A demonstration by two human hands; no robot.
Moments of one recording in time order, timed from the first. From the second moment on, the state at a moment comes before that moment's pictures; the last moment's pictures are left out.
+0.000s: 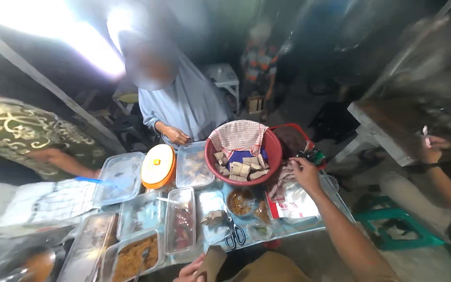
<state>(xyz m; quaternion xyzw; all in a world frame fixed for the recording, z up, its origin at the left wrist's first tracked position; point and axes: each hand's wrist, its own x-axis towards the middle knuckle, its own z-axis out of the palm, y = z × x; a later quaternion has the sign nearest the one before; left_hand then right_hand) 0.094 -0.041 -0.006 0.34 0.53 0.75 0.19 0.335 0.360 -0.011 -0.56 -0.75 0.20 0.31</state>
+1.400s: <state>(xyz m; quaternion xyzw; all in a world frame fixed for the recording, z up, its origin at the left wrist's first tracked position) 0.107 -0.068 -0.015 0.08 0.49 0.83 0.25 0.167 0.119 -0.003 -0.05 -0.73 0.69 -0.04</state>
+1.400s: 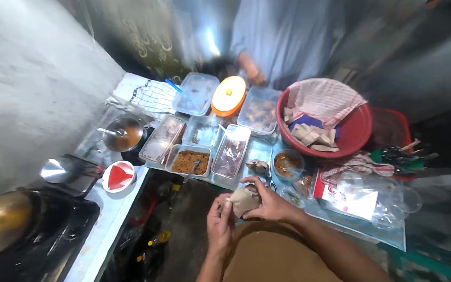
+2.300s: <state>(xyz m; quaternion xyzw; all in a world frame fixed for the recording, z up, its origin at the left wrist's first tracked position) 0.052 0.000 -0.092 0.35 0.85 0.36 0.17 0.157 0.163 -0.122 -0.24 -0.92 0.31 0.03</state>
